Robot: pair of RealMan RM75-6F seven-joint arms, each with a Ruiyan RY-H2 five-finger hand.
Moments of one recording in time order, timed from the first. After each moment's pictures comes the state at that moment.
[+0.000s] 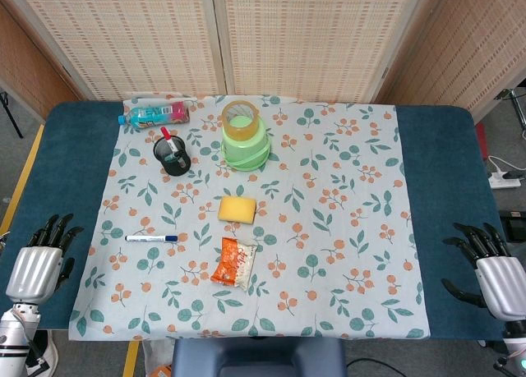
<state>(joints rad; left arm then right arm) -0.19 -1.15 -0.06 -1.64 1.45 1.41 0.25 0.05 -0.97 0.00 -1.70 -1.59 1.48 0.07</state>
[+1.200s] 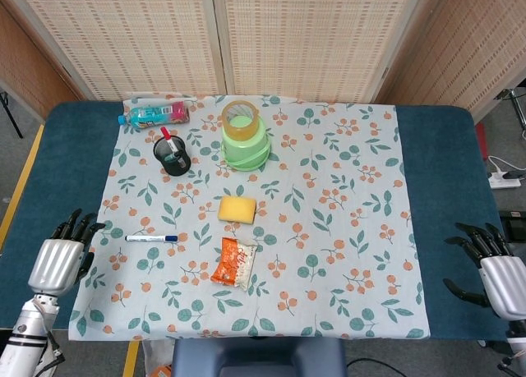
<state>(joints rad) -0.25 -1.18 -0.08 -1.68 1.45 1.34 0.32 0.05 -0.96 0.00 -1.68 -1.59 1.48 0.16</state>
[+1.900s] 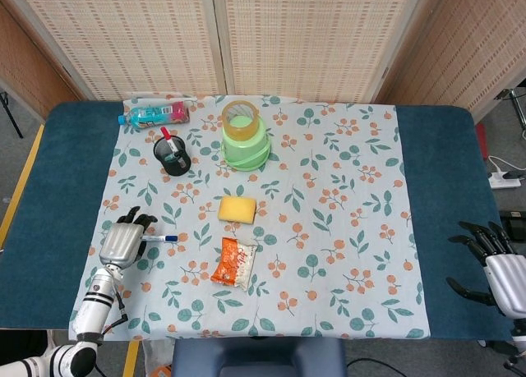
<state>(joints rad) -0.47 -1.51 -0.17 -1.47 1.12 1.08 0.49 0.06 -0.95 0.00 -1.66 -1.59 1.47 0.22</state>
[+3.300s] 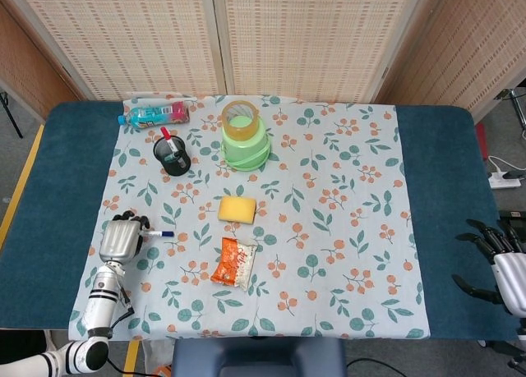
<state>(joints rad) -0.49 -1.60 -0.16 -1.33 1.09 1.18 0.49 0.05 -0.94 0.01 -1.65 -1.57 1.48 0.24</state>
